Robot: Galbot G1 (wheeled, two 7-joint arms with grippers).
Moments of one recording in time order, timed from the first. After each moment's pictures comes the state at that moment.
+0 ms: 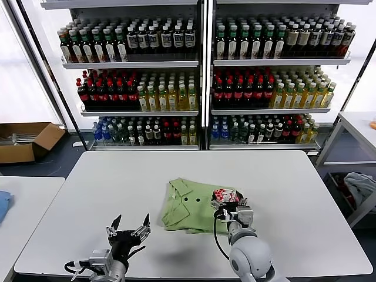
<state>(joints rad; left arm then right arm) 1.60 -1.40 -0.40 -2.26 -0.21 0.47 -0.23 -1.15 1.34 0.16 1.98 0.37 -0.58 0.44</state>
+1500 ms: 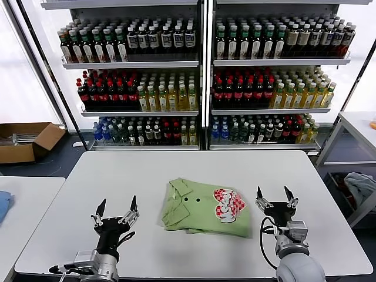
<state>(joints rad) 1.59 -1.43 -0.45 -2.28 -0.16 0.27 -0.25 -1.37 1.19 0.45 2.09 0.29 -0.34 0.35</state>
